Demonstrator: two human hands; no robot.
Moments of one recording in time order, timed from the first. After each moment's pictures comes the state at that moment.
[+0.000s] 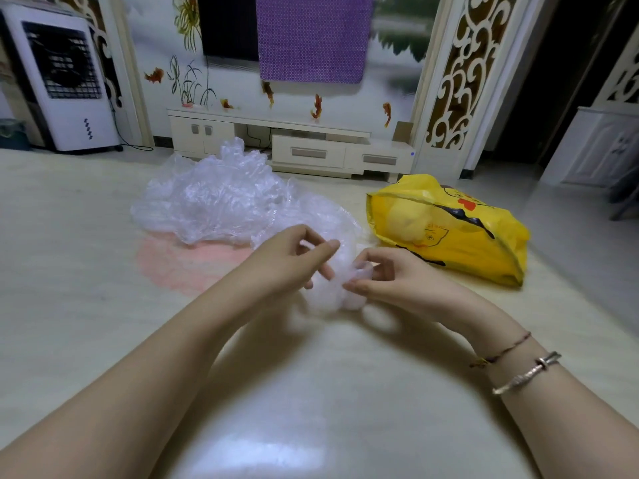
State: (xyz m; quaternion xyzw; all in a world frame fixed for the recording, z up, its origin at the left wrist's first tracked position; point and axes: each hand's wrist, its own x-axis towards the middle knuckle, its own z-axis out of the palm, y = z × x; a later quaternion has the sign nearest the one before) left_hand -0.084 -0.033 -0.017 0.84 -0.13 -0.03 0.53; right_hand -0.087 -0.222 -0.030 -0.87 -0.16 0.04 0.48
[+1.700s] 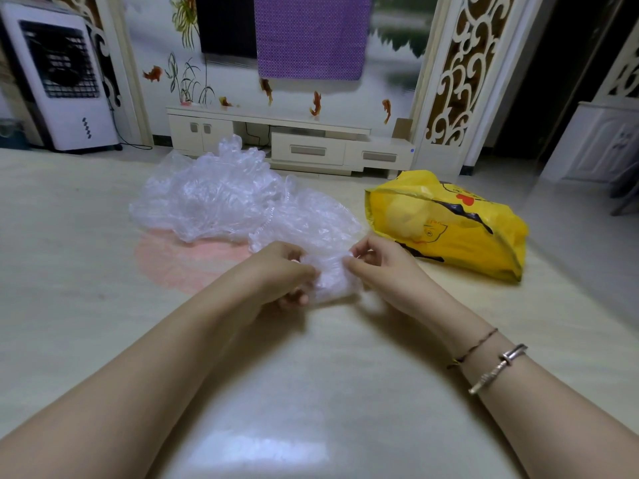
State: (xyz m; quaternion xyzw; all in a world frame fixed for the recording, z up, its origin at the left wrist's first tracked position) left_hand -0.075 -0.031 -0.030 0.82 -0.05 -0.13 0.56; right_hand -0.069 -0.208 -0.048 -0.86 -0.08 -0.07 0.49
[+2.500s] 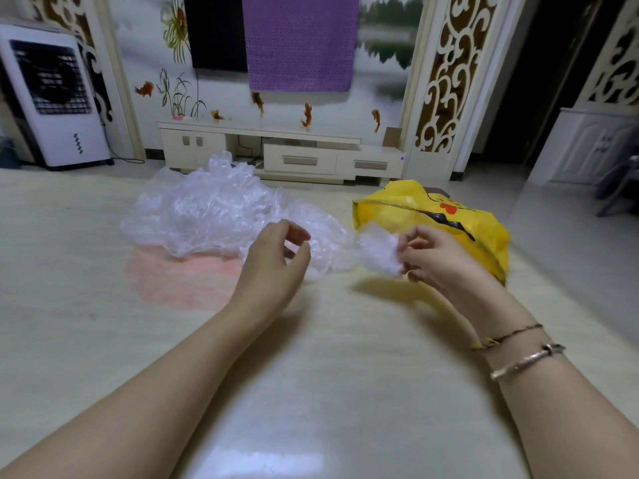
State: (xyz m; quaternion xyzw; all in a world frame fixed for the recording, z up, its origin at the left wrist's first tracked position) left_hand -0.060 -0.044 -0.044 0.83 -0.14 0.19 0.50; right_hand -0.076 -0.263 -0.012 -0.81 0.05 -0.08 0.58
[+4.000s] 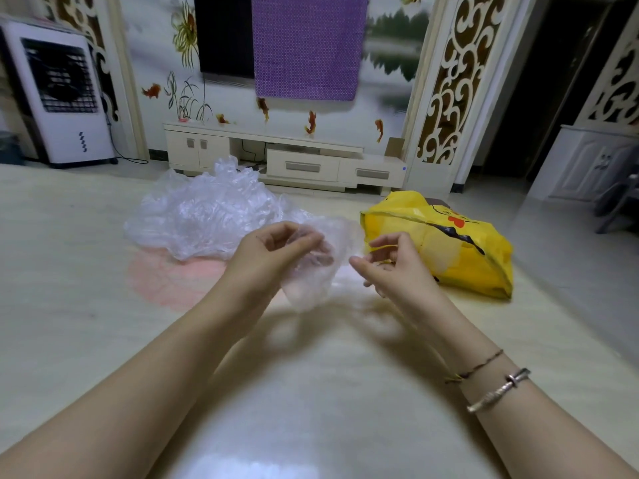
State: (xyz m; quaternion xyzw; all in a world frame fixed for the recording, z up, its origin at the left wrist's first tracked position) left_hand -0.079 -0.034 -0.015 0.63 -0.14 0.01 0.76; right_hand -0.078 -0.216 -0.025 -0.81 -0.02 -0.14 0.58
